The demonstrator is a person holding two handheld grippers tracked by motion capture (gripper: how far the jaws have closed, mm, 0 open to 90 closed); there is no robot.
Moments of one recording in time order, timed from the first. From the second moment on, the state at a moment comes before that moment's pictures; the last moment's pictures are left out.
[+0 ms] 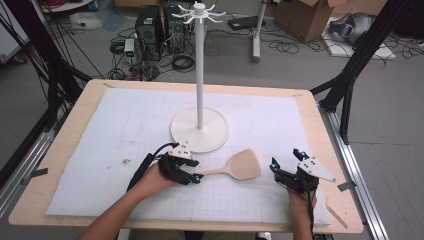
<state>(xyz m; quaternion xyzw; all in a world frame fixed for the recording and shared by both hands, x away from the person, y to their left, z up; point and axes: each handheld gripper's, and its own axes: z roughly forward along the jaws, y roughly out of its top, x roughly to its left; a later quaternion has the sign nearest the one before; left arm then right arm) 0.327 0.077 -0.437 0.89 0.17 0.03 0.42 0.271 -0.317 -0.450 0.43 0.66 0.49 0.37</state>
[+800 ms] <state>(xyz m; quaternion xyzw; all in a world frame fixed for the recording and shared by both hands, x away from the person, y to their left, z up) 0.328 0.067 -0.436 0.92 0.12 0.03 0.38 0.271 -0.315 -0.450 0.43 0.67 0.48 0.37</state>
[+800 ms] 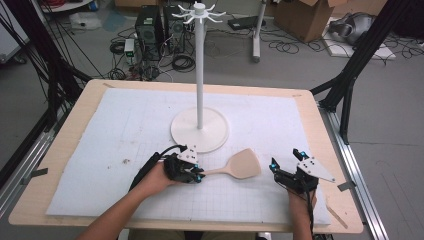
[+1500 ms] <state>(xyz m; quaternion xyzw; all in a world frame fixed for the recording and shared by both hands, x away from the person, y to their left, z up) 0.323 0.076 -0.418 0.91 0.10 0.05 0.40 0.268 -0.319 -0.445 0.43 0.65 0.52 0.36</state>
